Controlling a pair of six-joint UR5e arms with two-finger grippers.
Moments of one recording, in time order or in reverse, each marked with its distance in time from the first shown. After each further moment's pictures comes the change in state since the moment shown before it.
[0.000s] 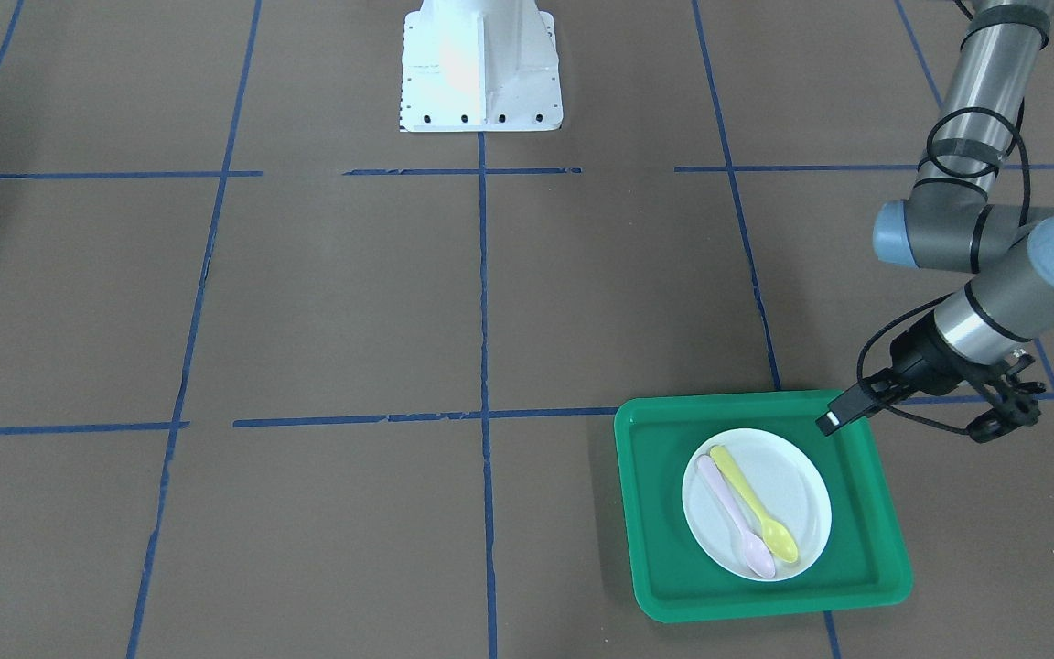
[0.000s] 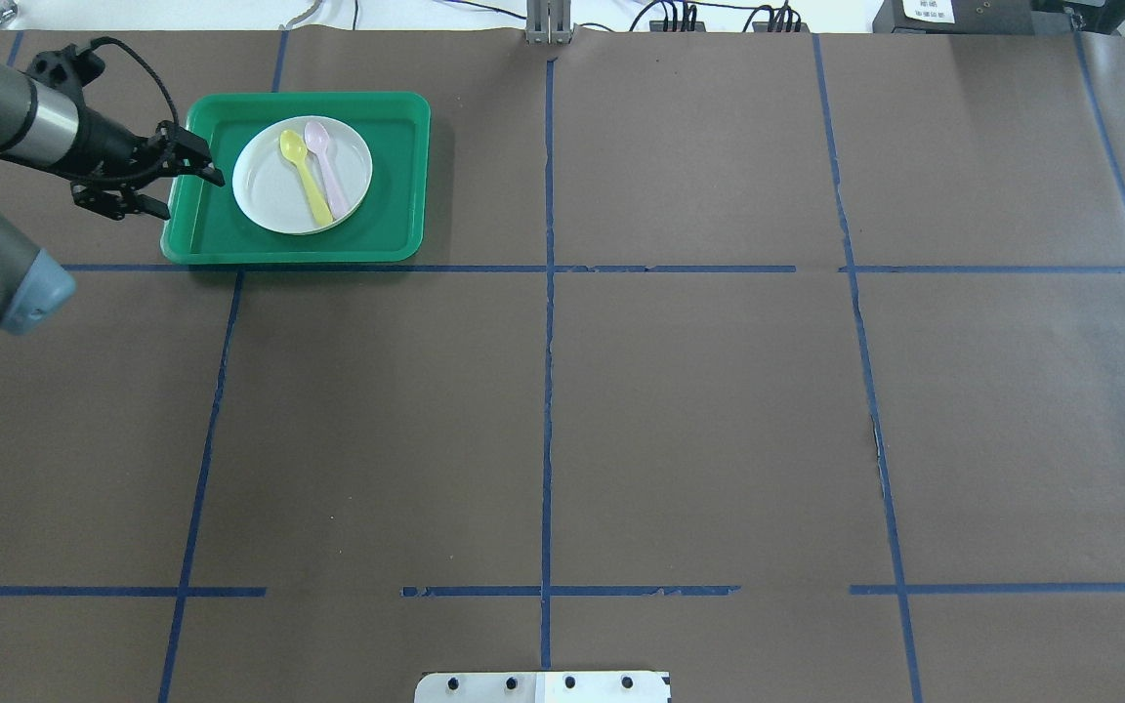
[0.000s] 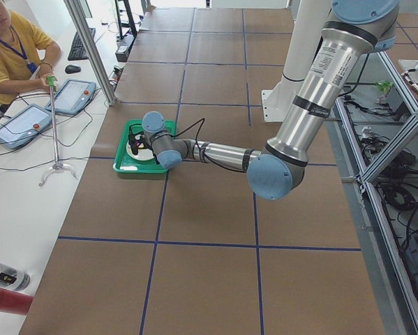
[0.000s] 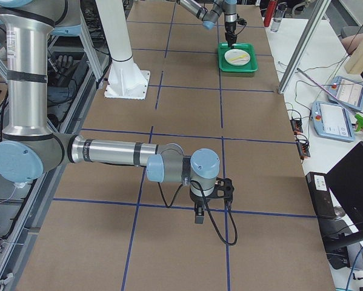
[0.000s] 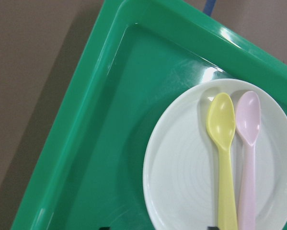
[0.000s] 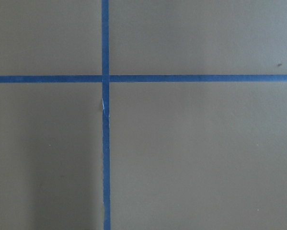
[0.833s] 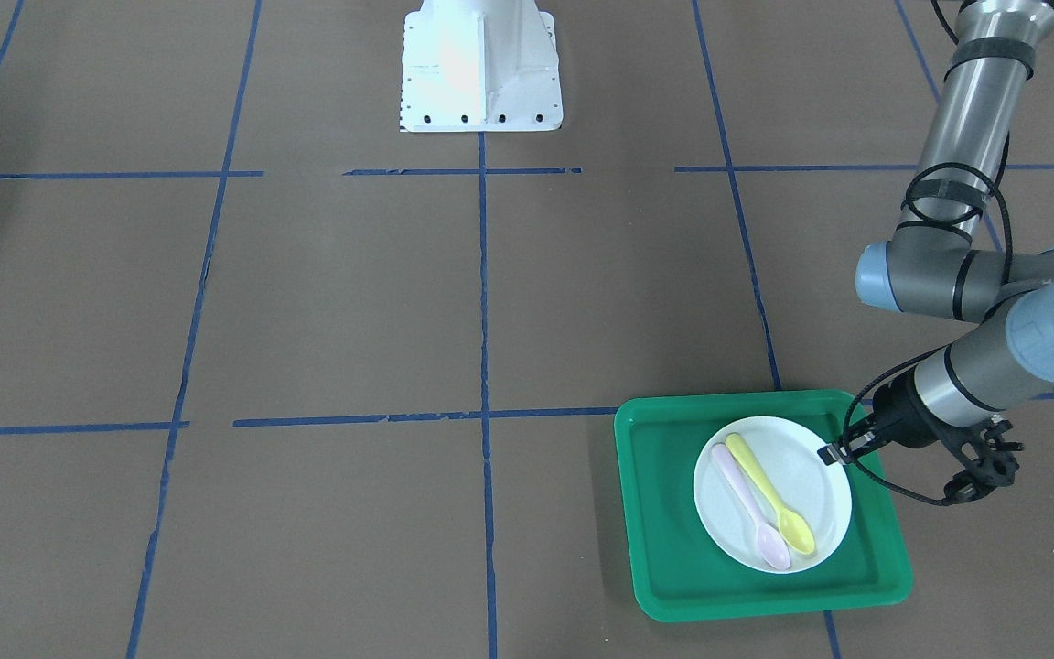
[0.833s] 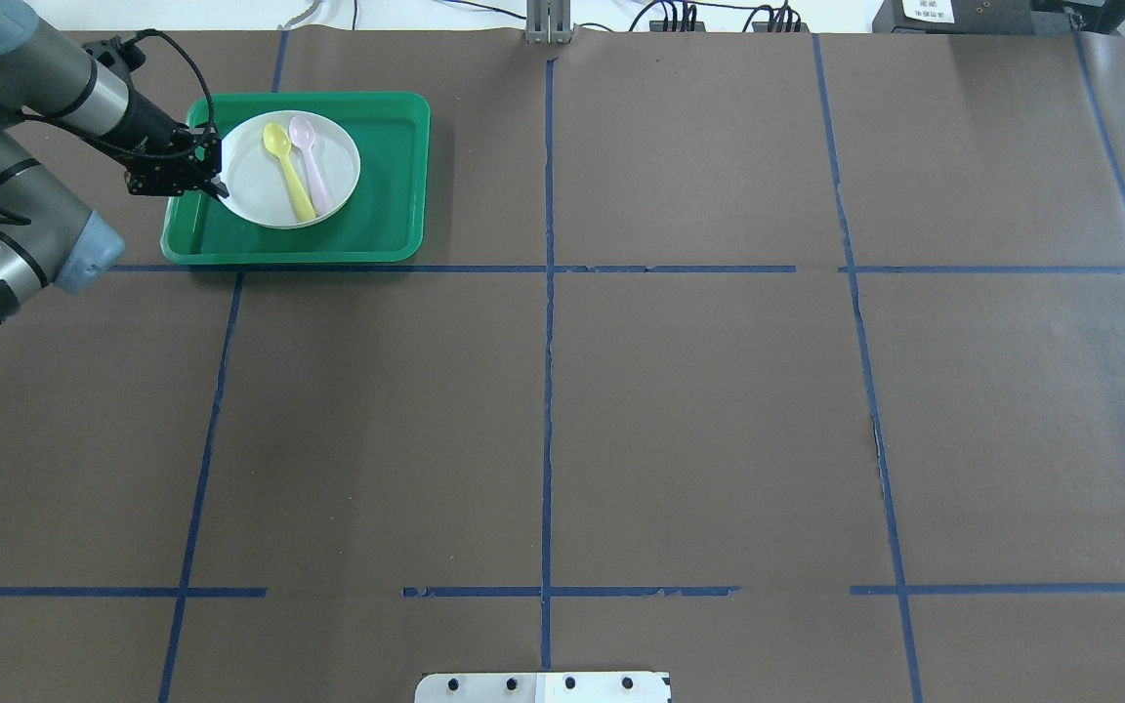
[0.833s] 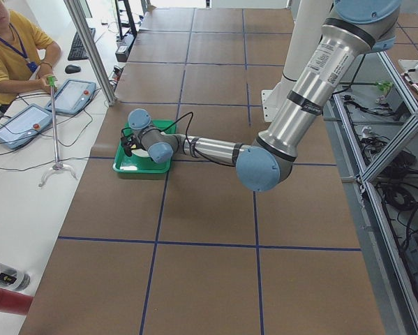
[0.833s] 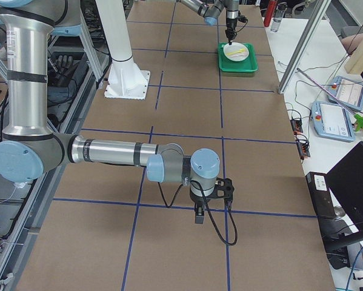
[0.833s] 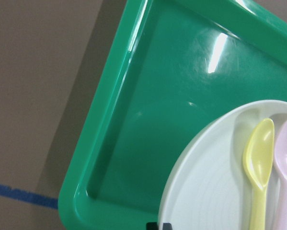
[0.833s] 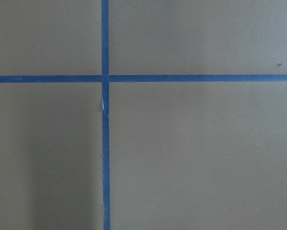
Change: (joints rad) left arm 0.023 -0.213 0.271 0.098 -0.026 -0.037; right arm 0.000 0.000 0.000 0.000 0.000 0.000
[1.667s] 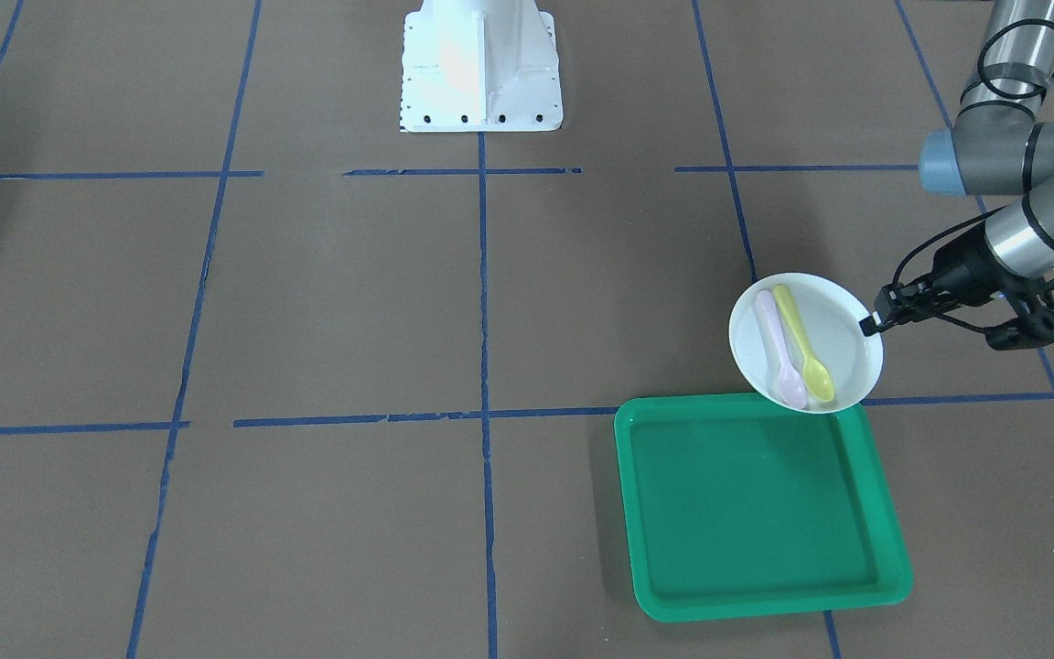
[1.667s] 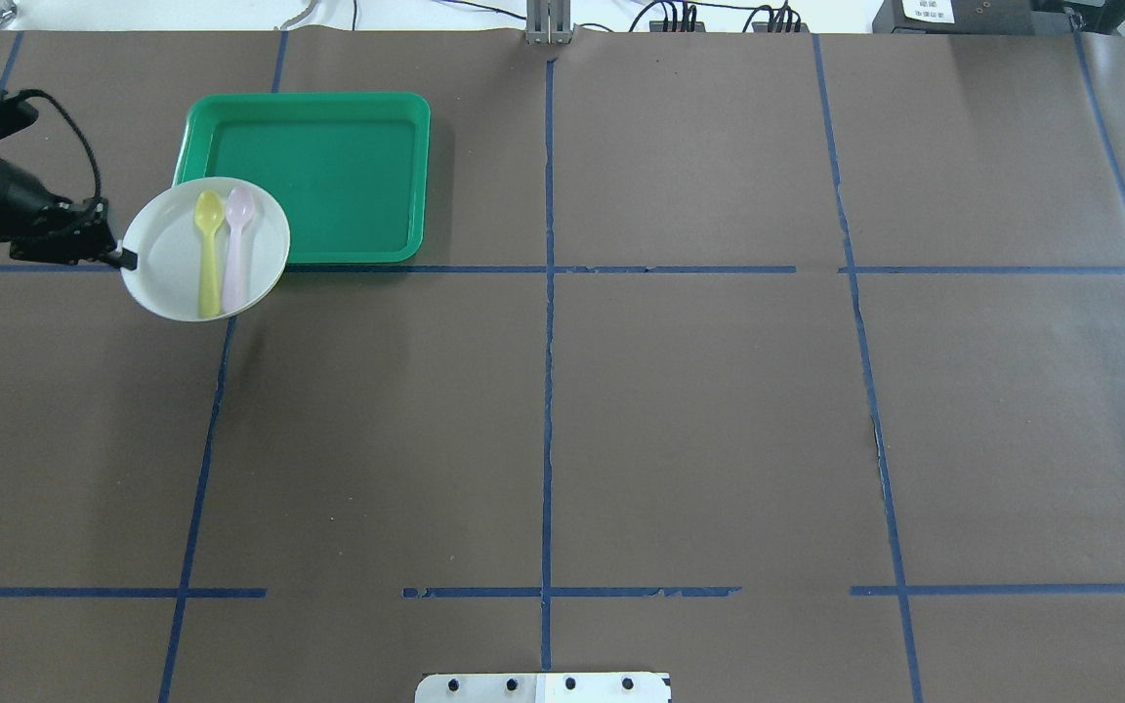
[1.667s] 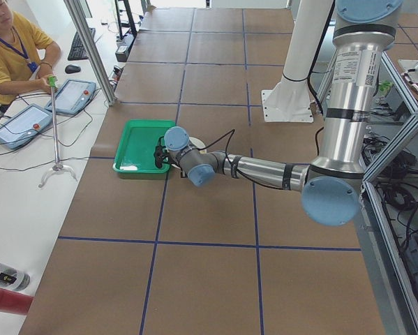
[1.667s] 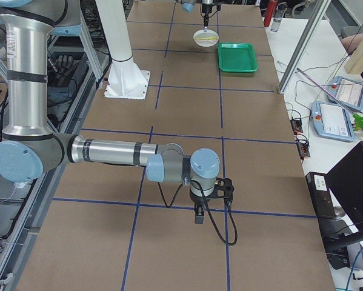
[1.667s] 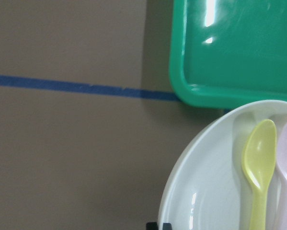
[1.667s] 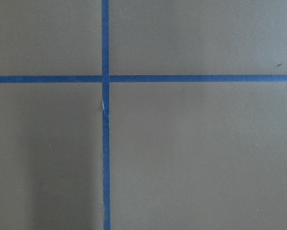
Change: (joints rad) left arm -0.048 0.302 -0.418 0.080 -0.150 0.218; right arm 0.000 0.000 0.000 0.000 0.000 0.000
